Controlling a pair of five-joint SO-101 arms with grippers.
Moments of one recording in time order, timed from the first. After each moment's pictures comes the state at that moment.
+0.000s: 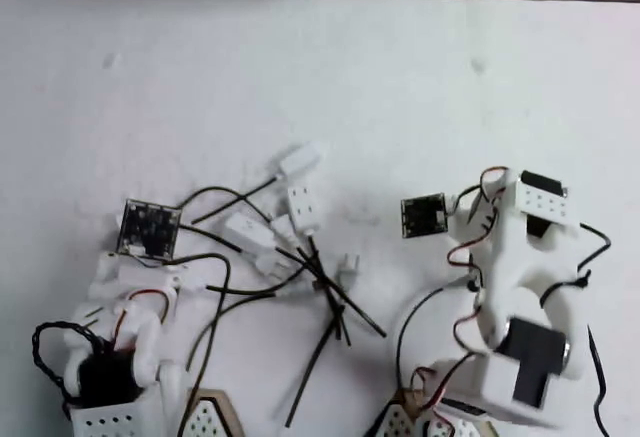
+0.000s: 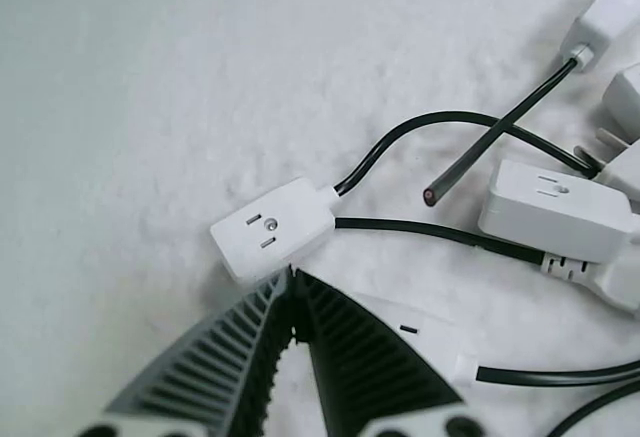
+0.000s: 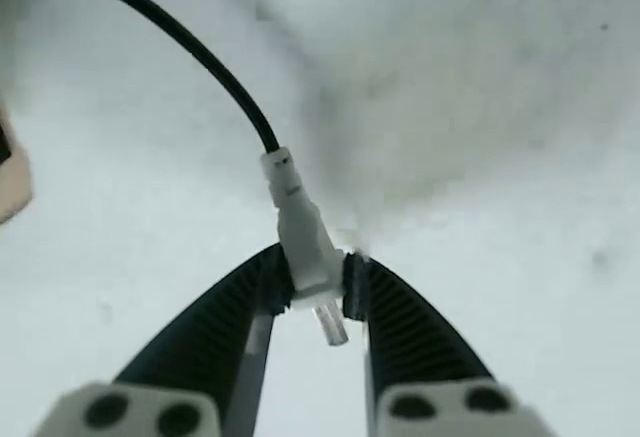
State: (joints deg) left arm -13.1 -103.7 85.5 69.4 -19.4; right arm 17.2 -6.8 34.5 76.0 108.0
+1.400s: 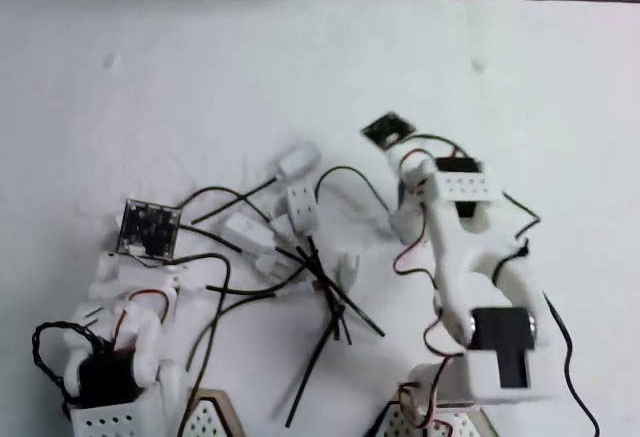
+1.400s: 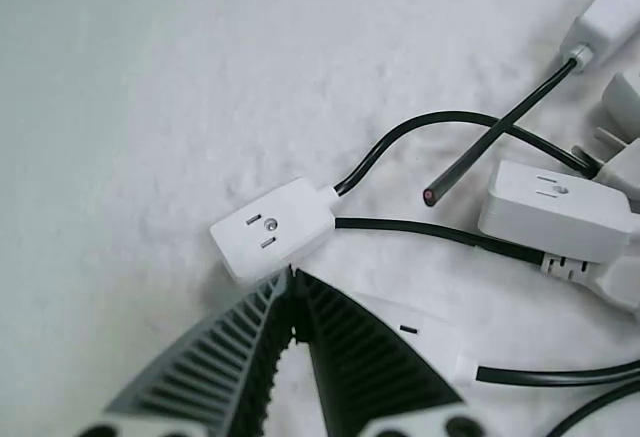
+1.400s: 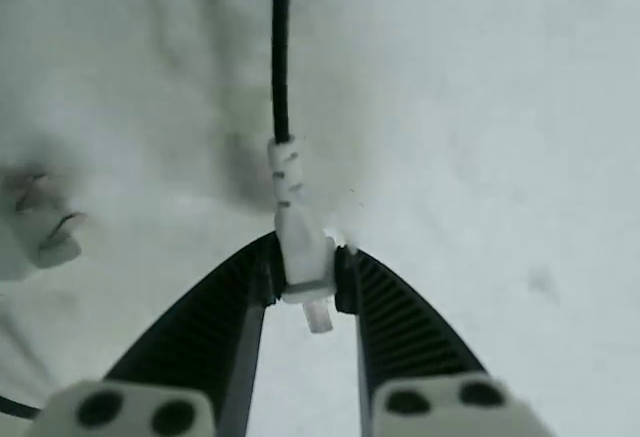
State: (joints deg) left arm -13.1 -103.7 85.5 69.4 -19.4; right arm -4.6 0.7 32.6 60.0 37.4
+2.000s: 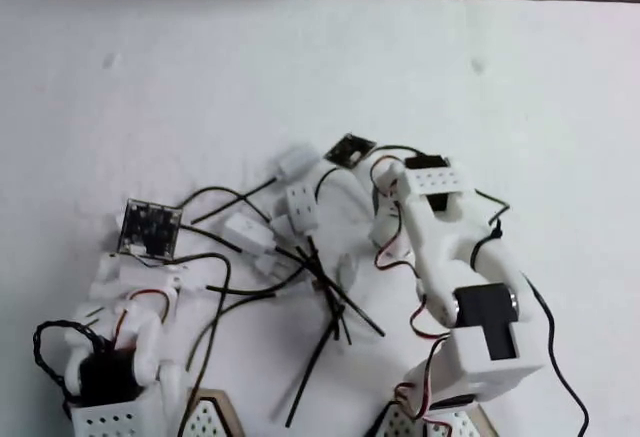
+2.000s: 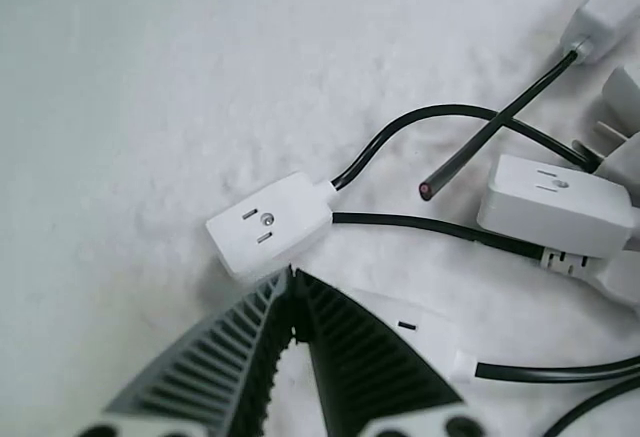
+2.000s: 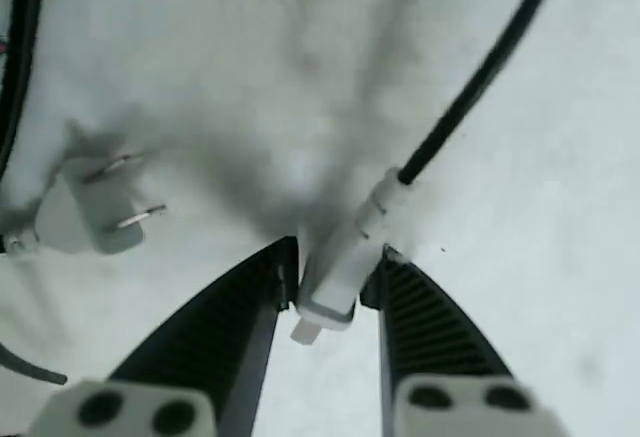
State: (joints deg) left arm -13.1 -103.6 86.0 69.4 -19.4; right arm -11.0 5.8 29.9 63.6 46.2
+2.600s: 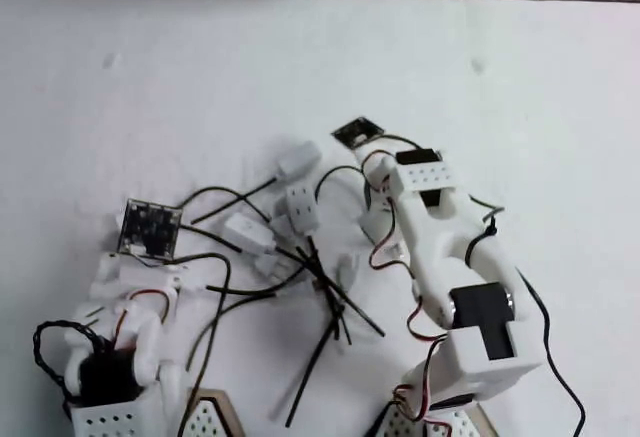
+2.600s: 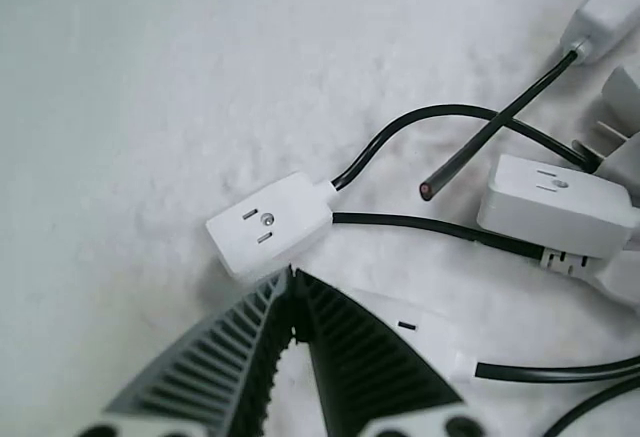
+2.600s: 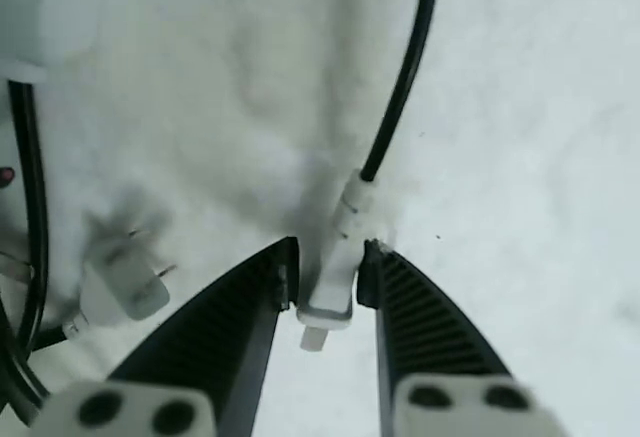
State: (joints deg) left arm -13.1 -103.6 86.0 69.4 -19.4; right arm -12.0 5.8 27.2 64.5 26.2
